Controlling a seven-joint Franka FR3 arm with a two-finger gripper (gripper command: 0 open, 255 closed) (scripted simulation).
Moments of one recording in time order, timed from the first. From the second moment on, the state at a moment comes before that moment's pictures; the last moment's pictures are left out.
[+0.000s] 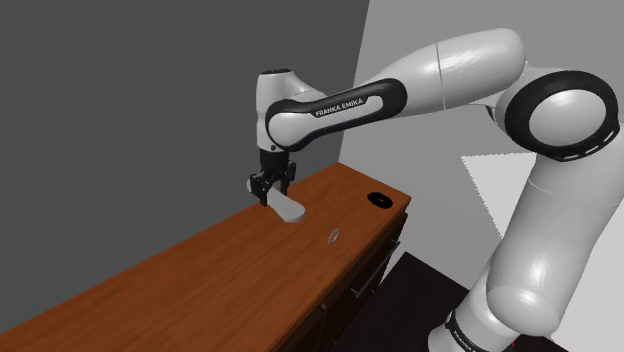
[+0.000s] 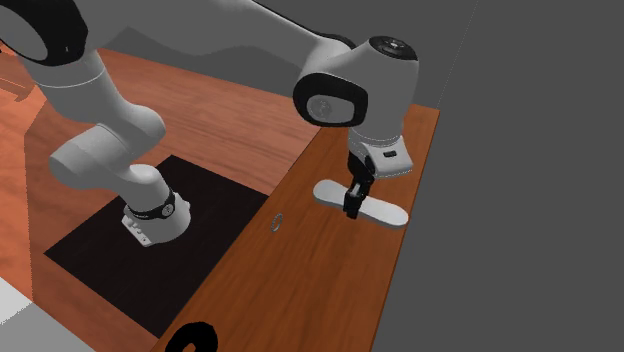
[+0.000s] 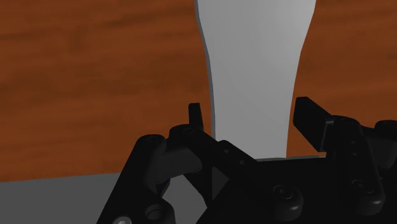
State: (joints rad) arm -0.02 0.15 0.31 -1.90 -0.07 2.02 0.33
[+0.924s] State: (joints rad) arm -0.20 0.16 0.17 -1.88 -0.05 2.03 0.01
